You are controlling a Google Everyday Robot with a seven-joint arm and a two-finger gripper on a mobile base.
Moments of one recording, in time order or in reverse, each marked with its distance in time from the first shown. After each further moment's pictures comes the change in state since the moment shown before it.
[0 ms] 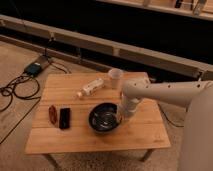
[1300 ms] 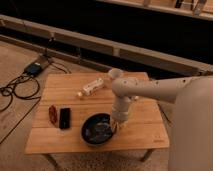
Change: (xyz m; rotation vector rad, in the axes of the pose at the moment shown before) arm 0.057 -0.014 0.004 0.142 0.215 -0.016
